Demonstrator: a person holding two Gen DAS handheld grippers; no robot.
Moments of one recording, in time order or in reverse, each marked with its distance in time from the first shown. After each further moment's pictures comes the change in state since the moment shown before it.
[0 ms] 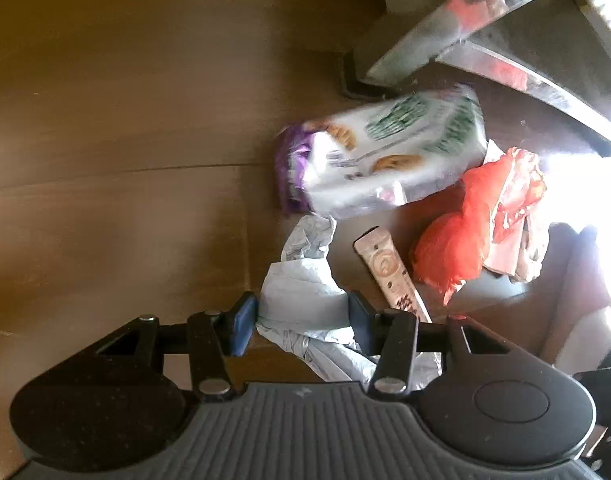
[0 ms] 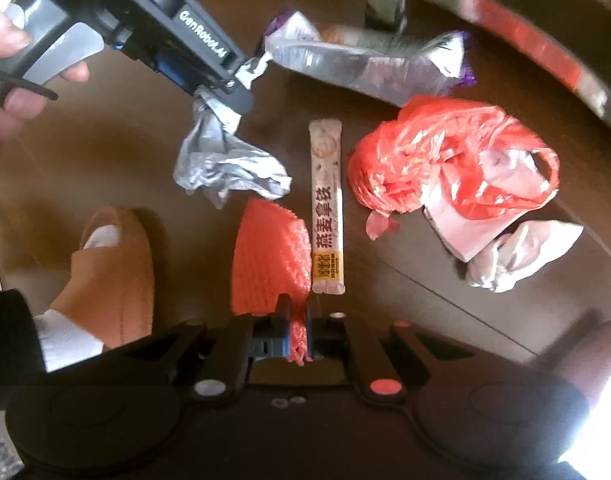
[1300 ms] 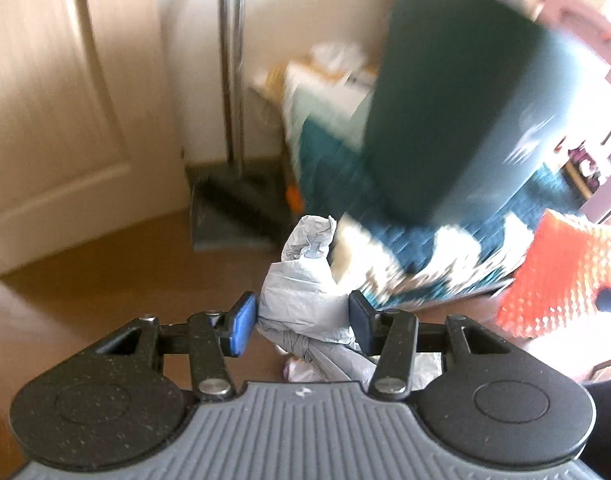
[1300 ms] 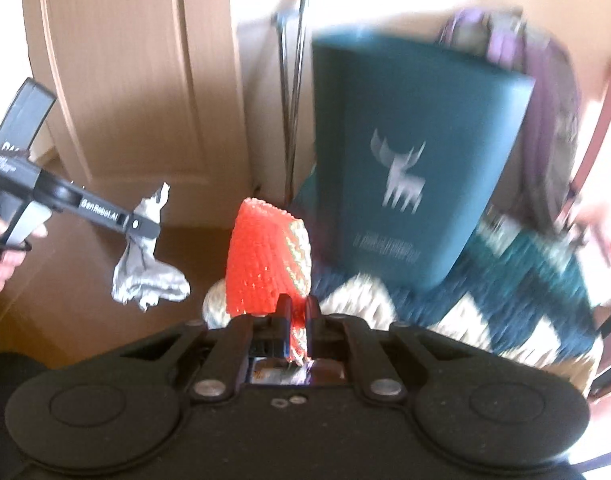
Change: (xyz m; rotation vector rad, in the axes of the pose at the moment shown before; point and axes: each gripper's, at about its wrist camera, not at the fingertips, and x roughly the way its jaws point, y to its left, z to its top) left arm -0.448 -0.085 -0.073 0.181 -0.663 0.056; right arm -0.431 0.052 -0.067 0.072 -0.849 -0.252
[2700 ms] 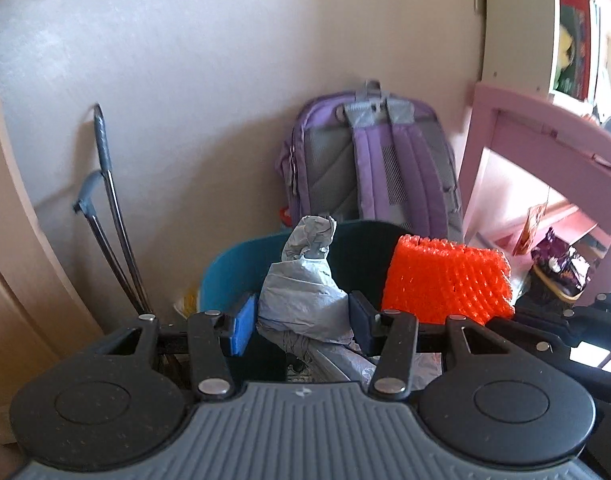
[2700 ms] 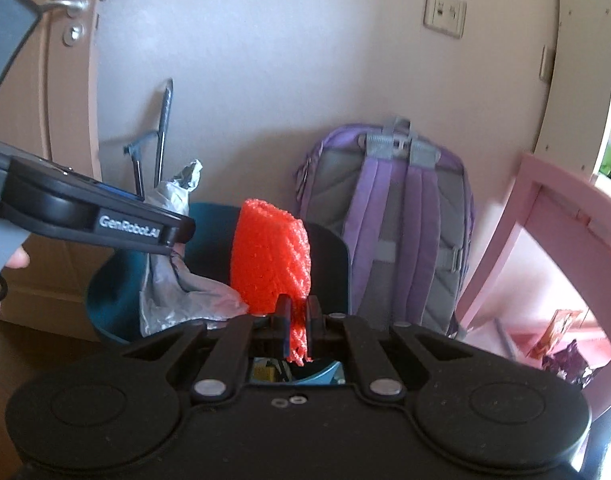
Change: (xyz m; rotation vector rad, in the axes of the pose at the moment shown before) left arm -0.019 -0.190 0.224 0.182 -0.332 0.009; right arm 0.008 -0.117 0.154 0.047 -0.165 -0.274
